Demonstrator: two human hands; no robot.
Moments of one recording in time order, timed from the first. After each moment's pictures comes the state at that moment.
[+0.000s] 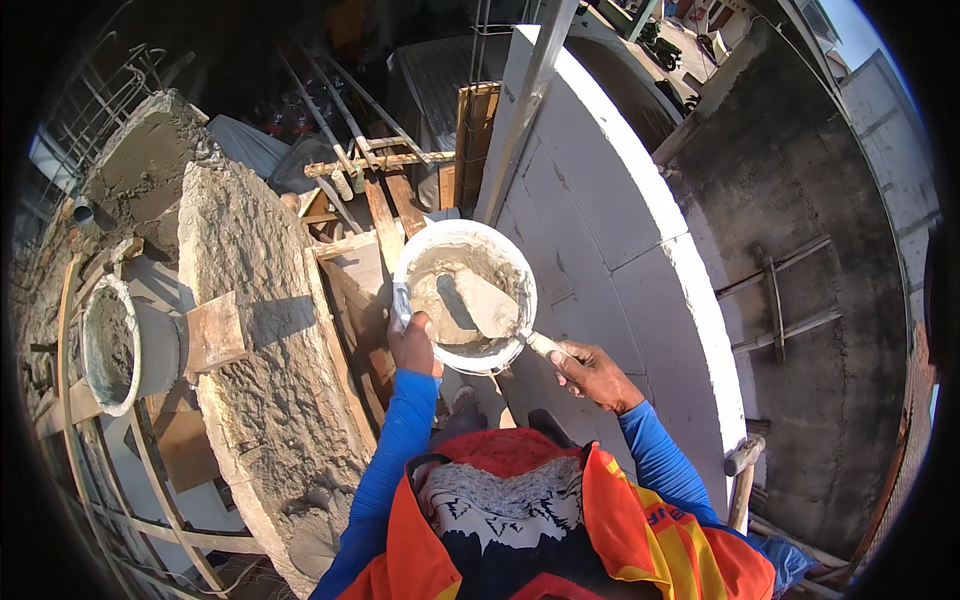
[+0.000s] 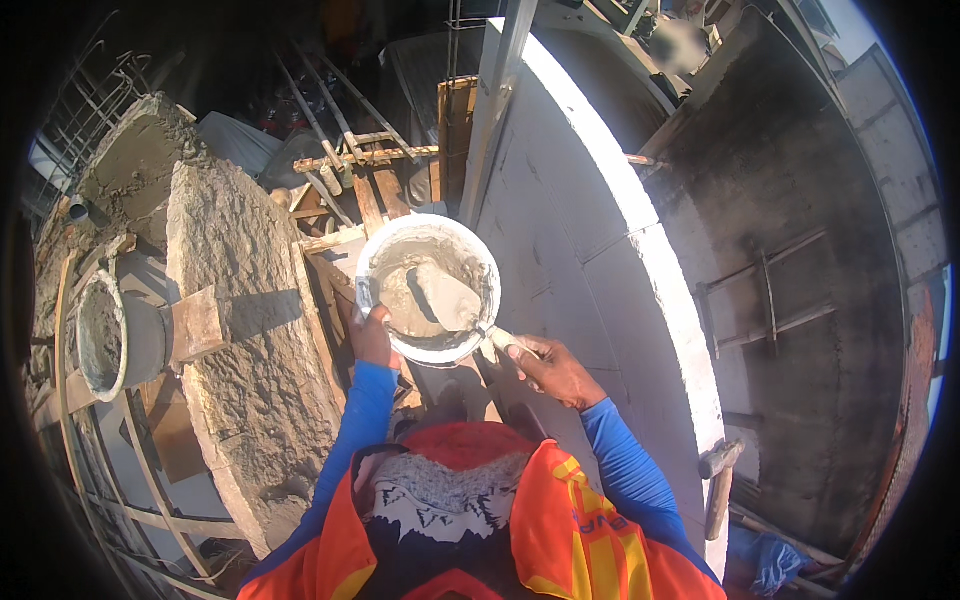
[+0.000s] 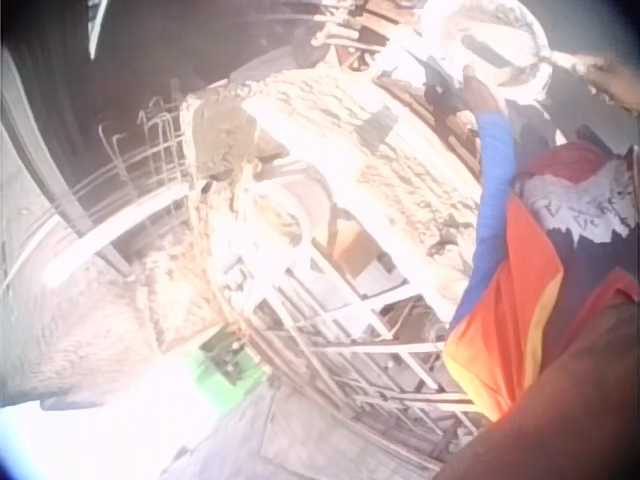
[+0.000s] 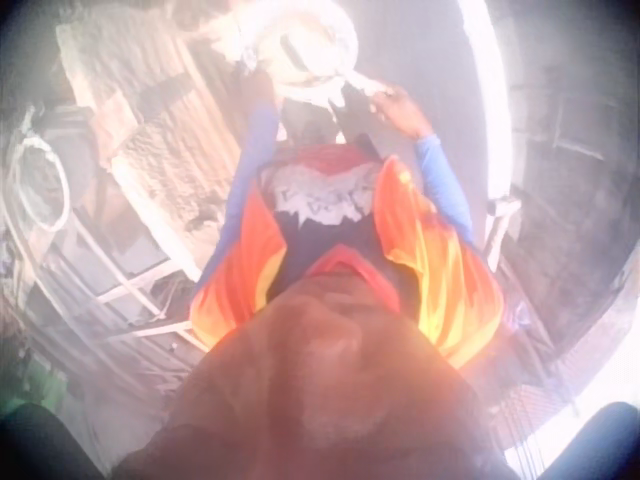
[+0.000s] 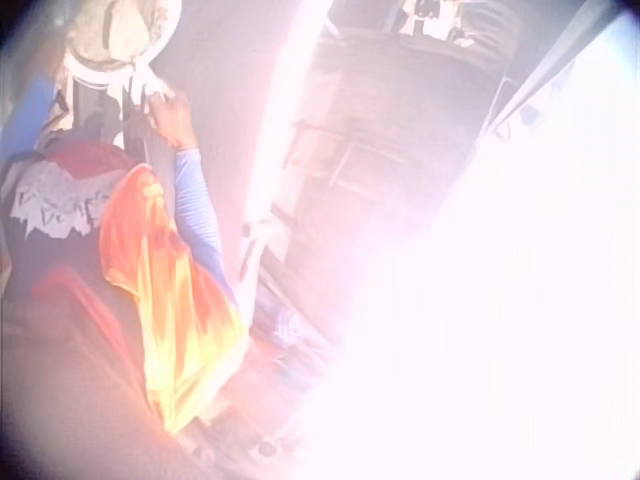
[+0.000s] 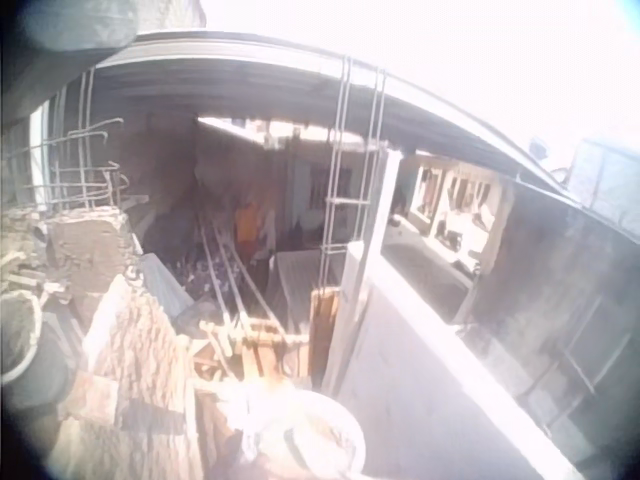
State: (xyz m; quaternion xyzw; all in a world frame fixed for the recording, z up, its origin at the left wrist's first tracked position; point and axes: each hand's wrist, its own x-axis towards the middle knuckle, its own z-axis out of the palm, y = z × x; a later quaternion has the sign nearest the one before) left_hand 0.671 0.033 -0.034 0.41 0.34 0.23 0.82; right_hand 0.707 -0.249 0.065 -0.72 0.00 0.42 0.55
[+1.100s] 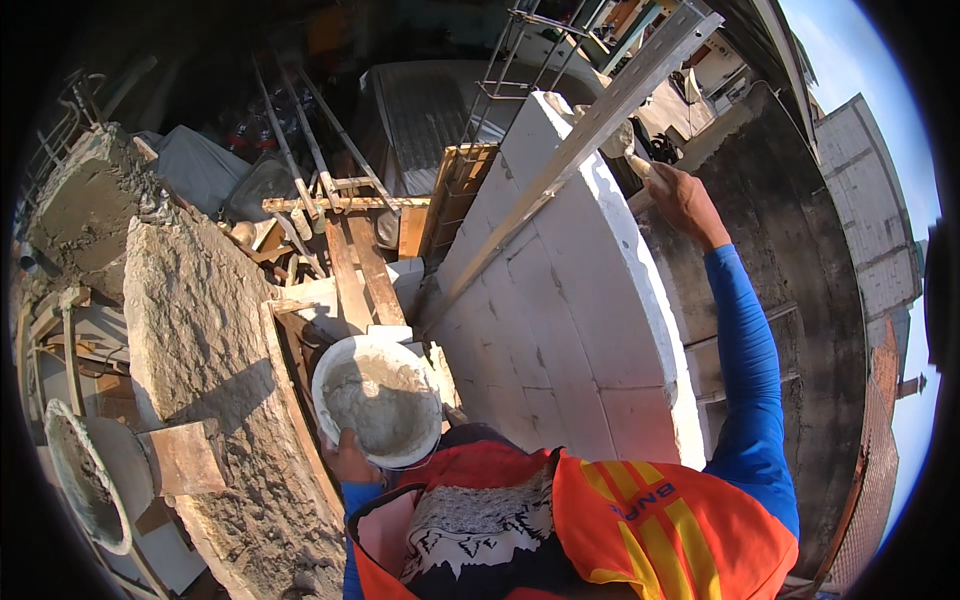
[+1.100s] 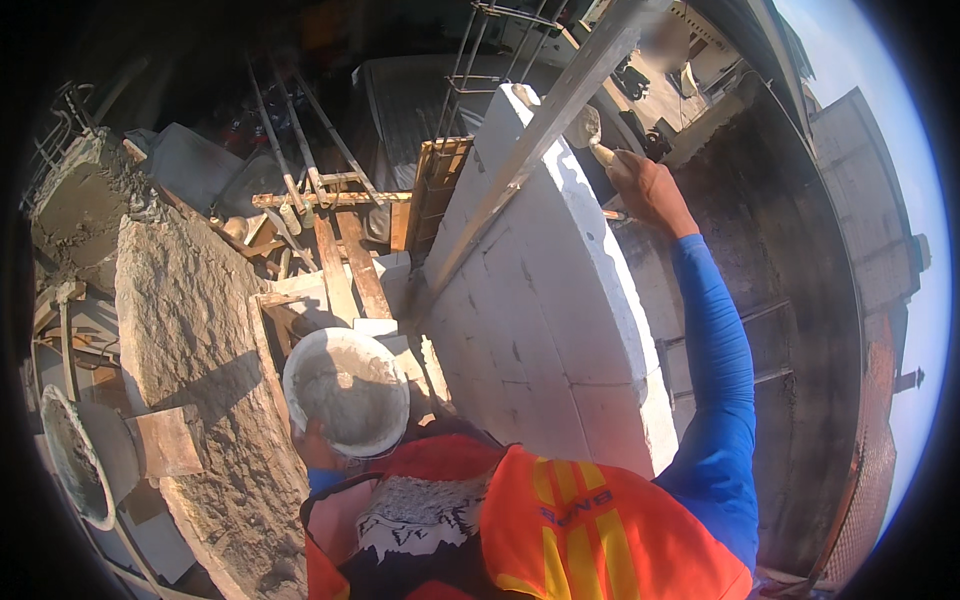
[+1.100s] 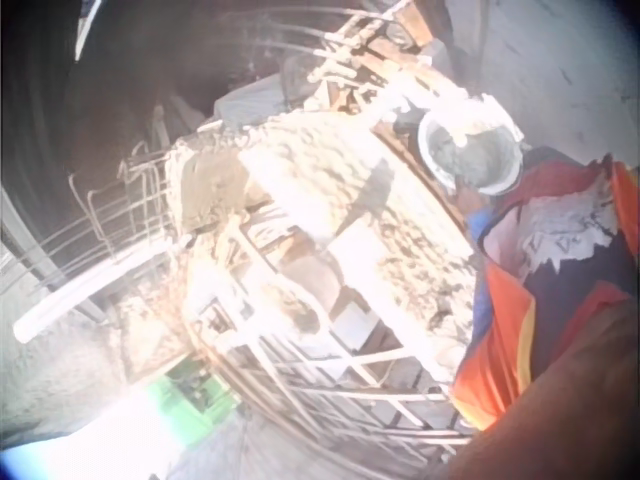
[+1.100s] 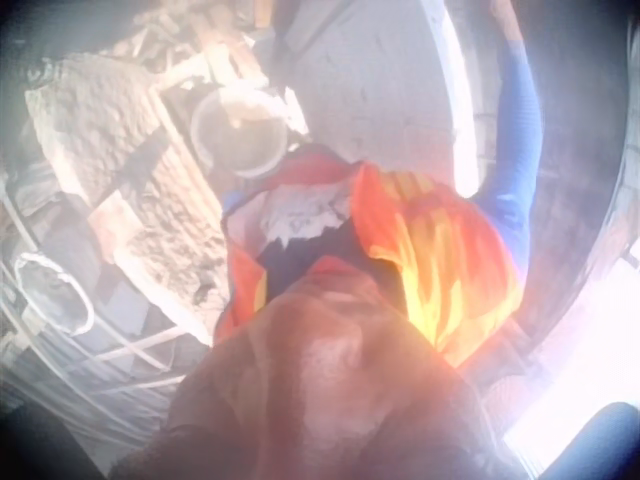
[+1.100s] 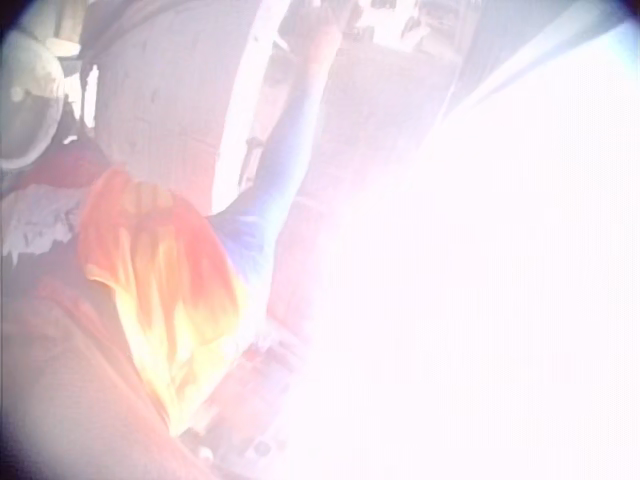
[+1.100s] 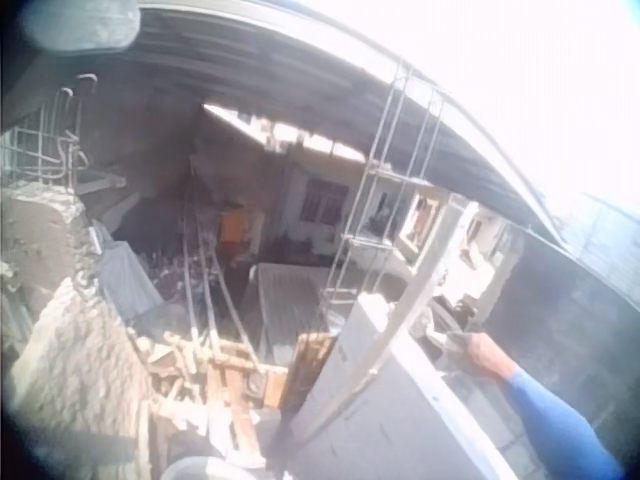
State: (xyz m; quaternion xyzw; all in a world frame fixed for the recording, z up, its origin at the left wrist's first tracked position) left_hand 0.688 0.128 -0.076 0.33 0.50 0.27 0.76; right_hand 1.146 -0.193 0.217 -0.97 -0.23 -0.05 0.07
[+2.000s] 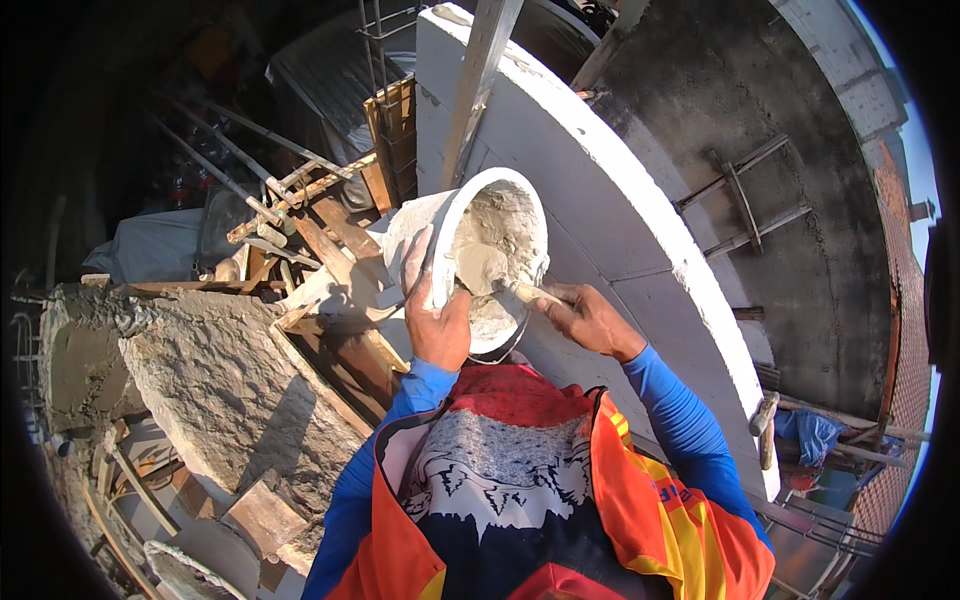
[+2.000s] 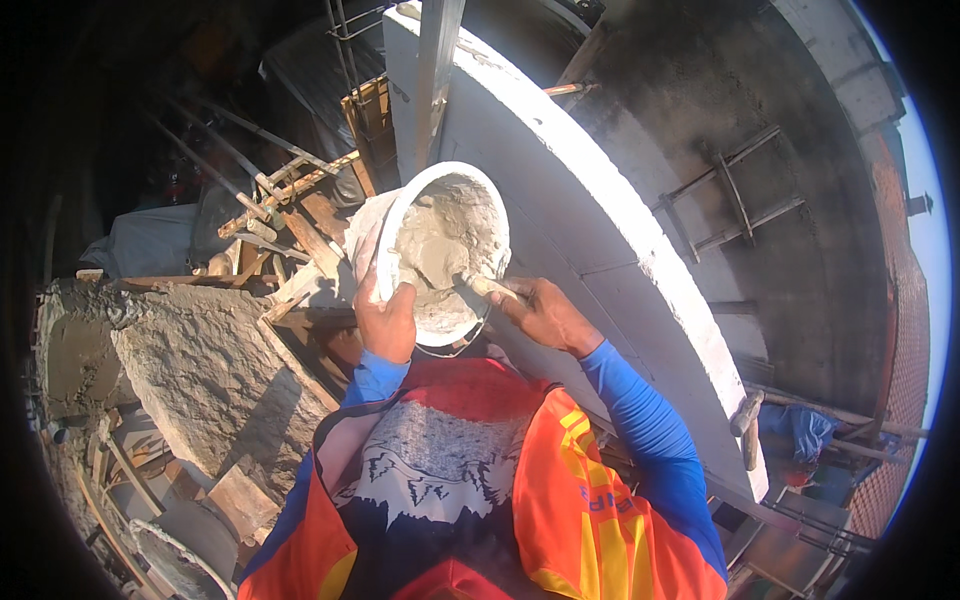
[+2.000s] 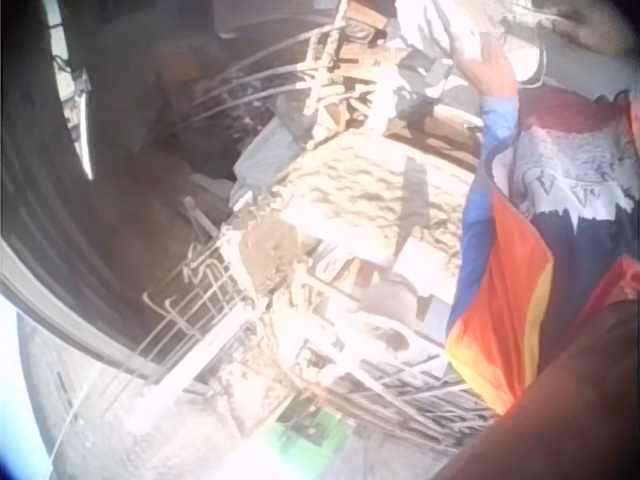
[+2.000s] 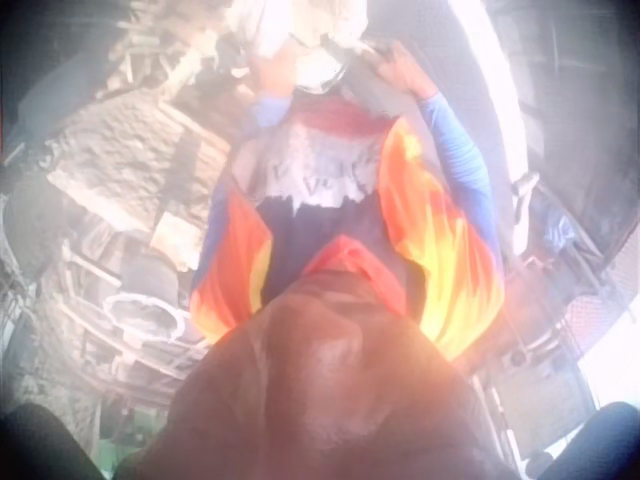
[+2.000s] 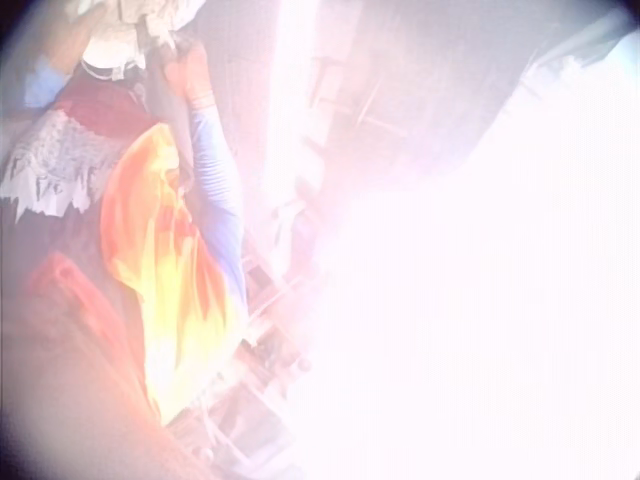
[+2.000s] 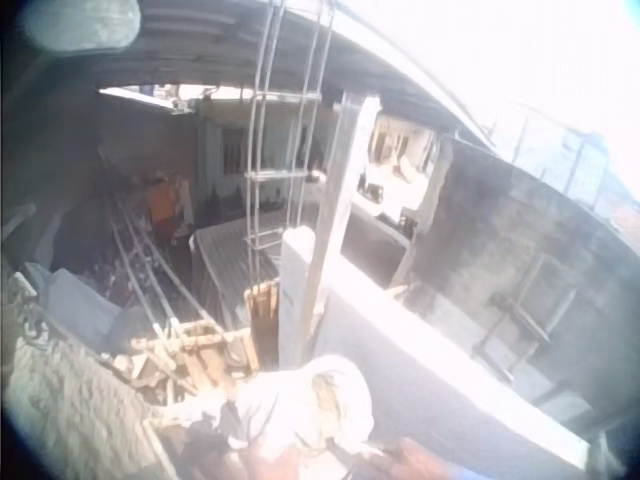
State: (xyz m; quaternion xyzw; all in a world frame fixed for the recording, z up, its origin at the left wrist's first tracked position) left_hand 0.883 0.087 0.021 0.73 0.01 0.11 0.68; right_hand 0.880 -0.149 0.086 -0.86 0.00 0.27 0.44
